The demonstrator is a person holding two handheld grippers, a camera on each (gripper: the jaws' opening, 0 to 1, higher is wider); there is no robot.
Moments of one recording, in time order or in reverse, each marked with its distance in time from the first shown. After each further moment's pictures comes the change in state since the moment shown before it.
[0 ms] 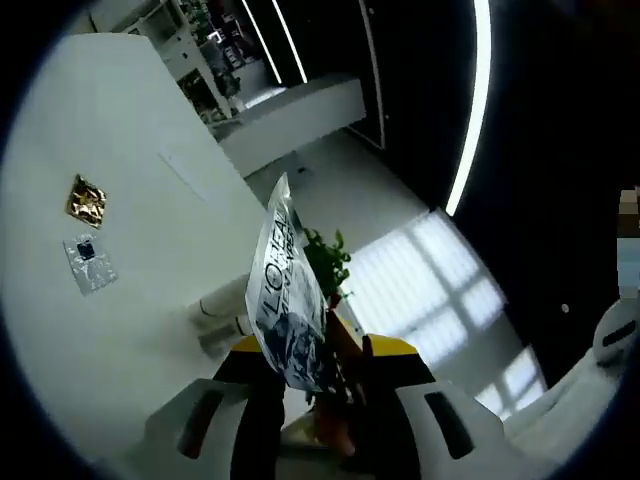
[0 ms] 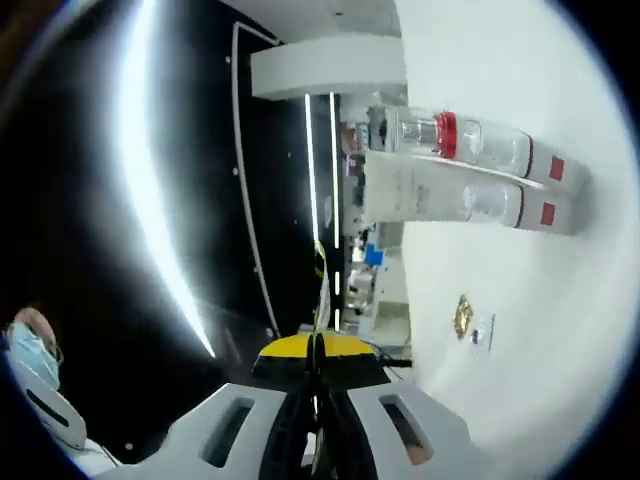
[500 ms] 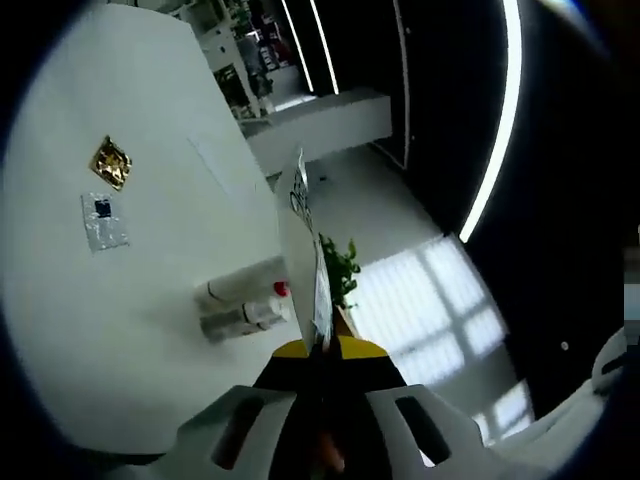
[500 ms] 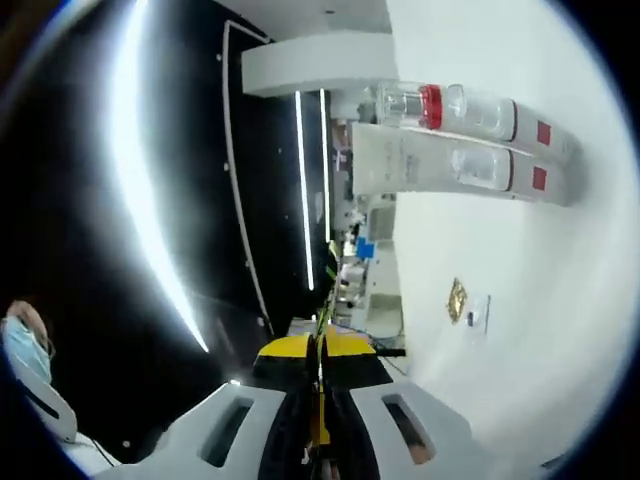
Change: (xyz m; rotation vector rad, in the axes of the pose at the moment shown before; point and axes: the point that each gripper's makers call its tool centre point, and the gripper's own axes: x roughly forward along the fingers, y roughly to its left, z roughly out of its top) left arm -0.001 0.011 -0.007 -0.104 0.006 0.062; right arm -0.002 -0.009 -0.021 -0.014 0.086 -0.041
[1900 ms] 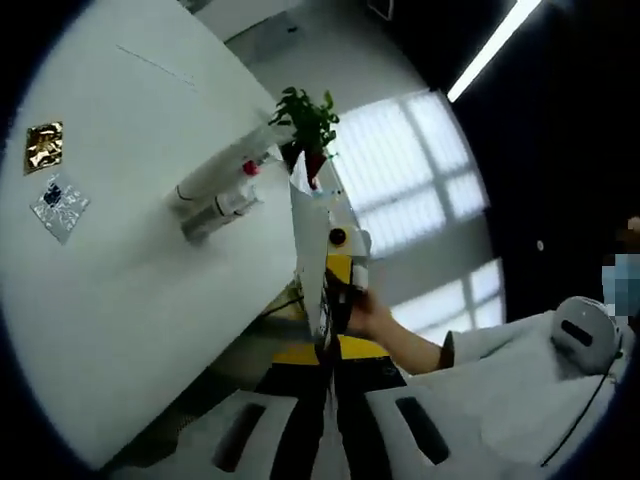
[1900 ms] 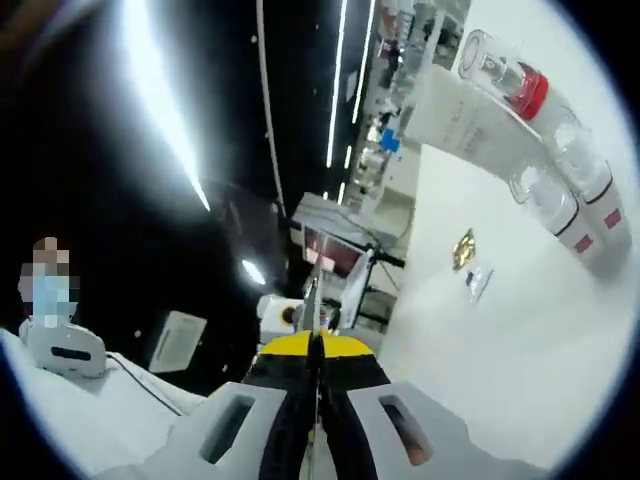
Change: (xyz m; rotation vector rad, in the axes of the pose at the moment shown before) left arm -0.028 -0.011 -0.032 0.091 0.611 -0.097; right arm -0.025 0.014 -0.007 -0.120 0.464 0.115
